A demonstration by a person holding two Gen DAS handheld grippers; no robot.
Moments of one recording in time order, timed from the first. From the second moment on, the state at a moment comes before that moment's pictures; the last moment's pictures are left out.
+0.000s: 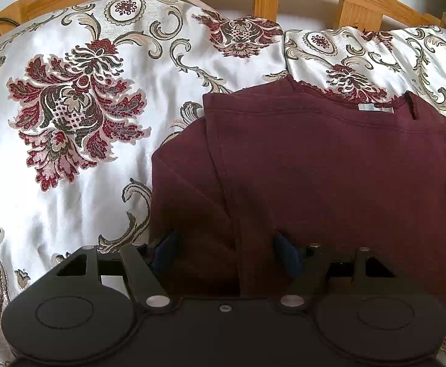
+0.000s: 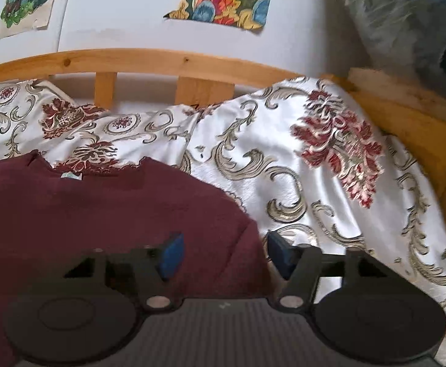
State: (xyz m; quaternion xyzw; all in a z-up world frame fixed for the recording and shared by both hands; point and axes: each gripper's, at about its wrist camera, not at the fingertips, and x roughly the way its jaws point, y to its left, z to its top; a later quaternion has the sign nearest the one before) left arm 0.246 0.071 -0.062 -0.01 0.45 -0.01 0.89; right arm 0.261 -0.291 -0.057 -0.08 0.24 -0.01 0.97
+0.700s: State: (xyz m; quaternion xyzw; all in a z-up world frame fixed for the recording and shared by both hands) left arm 0.249 0.069 -0.061 -0.01 0.45 0.00 0.89; right arm 0.271 -0.289 -0.063 -0.09 0.26 0.00 0.96
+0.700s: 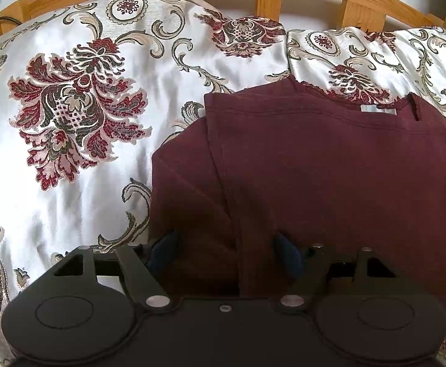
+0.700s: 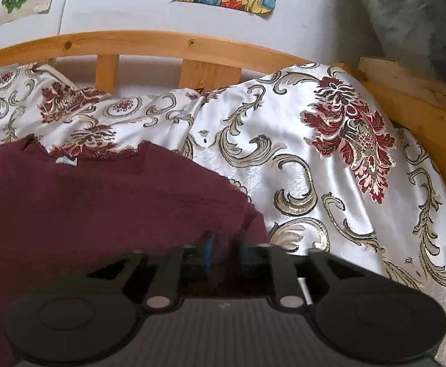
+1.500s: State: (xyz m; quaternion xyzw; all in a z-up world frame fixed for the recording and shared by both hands) left arm 0.219 0.051 -0.021 -0.03 0.40 0.03 0.92; right arm 0.228 -0.271 -0.029 -0.11 0.22 0.03 0.97
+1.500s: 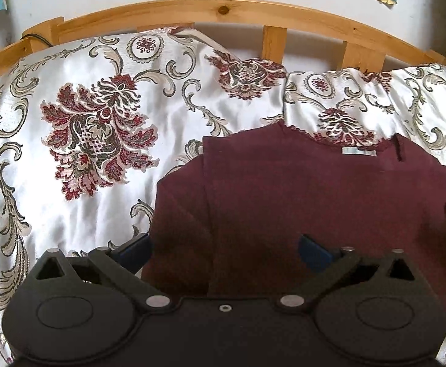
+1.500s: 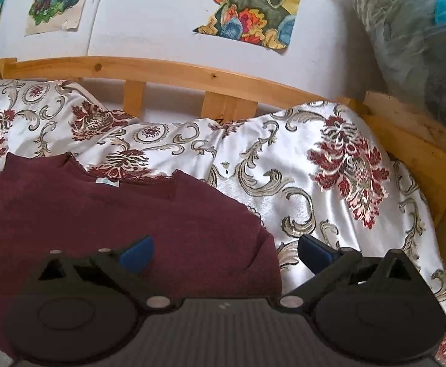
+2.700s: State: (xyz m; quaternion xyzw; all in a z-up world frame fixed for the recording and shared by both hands) left arm 0.194 0.047 -0.050 0.00 0.43 0.01 0.90; right arm 0.248 -0.303 -0.067 -0.15 0.26 -0.13 0.94
